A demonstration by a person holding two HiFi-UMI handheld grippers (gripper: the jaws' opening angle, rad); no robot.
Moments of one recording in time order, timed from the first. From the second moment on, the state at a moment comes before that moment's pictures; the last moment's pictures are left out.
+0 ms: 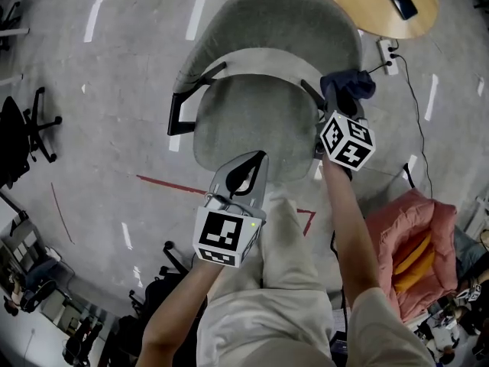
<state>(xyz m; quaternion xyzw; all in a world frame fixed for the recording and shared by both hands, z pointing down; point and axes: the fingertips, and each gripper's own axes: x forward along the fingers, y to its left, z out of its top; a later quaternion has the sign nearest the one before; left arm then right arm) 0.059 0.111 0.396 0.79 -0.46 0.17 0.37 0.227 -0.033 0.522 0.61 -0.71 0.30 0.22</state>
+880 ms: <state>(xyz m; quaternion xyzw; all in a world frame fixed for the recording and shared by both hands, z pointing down) 0.041 0.067 0.399 0.78 -0.49 0.16 0.37 0.164 -0.079 0.527 0.53 -0.75 0.28 0.27</state>
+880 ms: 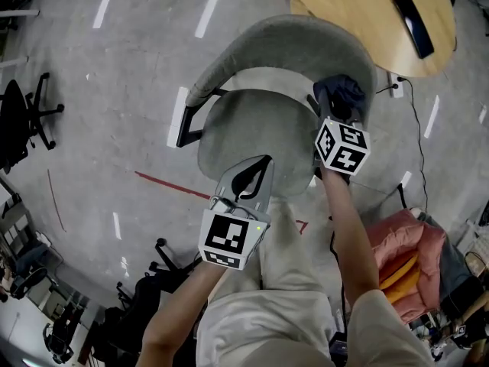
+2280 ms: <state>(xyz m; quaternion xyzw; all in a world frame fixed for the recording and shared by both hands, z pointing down) 0.004 0.055 0.408 0.74 -0.54 0.14 0.39 0.045 -0.107 0.523 0.39 -0.84 0.21 0.31</state>
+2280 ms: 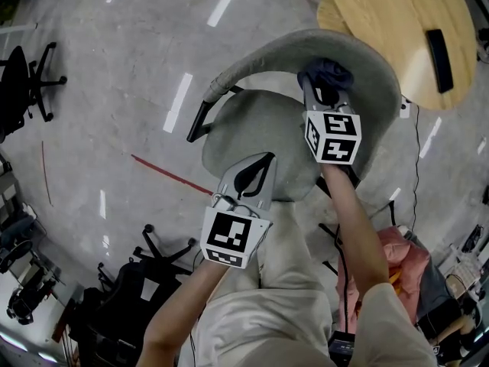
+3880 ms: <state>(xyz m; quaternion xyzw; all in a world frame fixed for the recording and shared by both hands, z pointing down) -0.064 0.105 0.419 0.67 -0.61 0.10 0.40 -0.062 -0.064 0.549 0.29 -0.87 0.19 0.35</state>
